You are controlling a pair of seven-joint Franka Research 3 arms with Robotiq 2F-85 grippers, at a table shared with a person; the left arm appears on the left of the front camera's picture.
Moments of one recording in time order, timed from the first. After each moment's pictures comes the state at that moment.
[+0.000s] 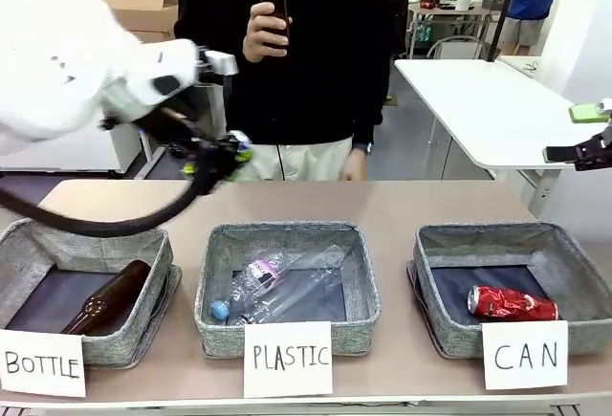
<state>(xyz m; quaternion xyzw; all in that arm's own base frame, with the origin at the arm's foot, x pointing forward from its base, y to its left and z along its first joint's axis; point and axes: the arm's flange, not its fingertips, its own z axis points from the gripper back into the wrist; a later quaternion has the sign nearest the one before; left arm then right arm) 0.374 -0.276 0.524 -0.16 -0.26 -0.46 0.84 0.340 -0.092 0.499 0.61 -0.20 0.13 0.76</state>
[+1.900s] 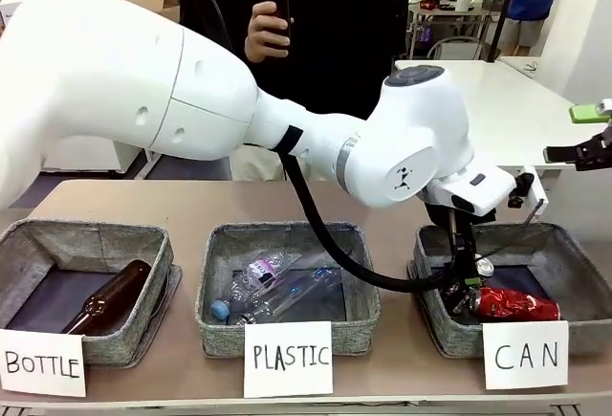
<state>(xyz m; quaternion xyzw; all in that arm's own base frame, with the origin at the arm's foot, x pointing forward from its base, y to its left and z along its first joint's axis) 0.369 -0.626 0.404 -0.12 -0.20 -0.77 0.59 0.340 -0.092 0.499 0.61 -0.20 0.13 0.76</state>
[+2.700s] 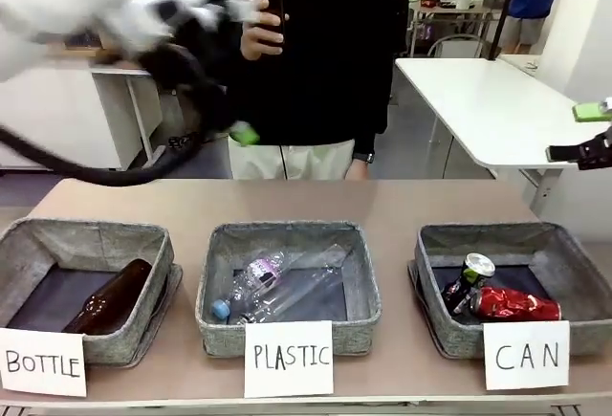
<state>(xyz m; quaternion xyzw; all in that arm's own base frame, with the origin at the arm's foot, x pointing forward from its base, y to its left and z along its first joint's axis) 0.401 -0.206 0.579 -0.22 -0.21 -0.44 0.85 0.339 -0.093 0.499 0.61 -0.20 0.13 0.76</state>
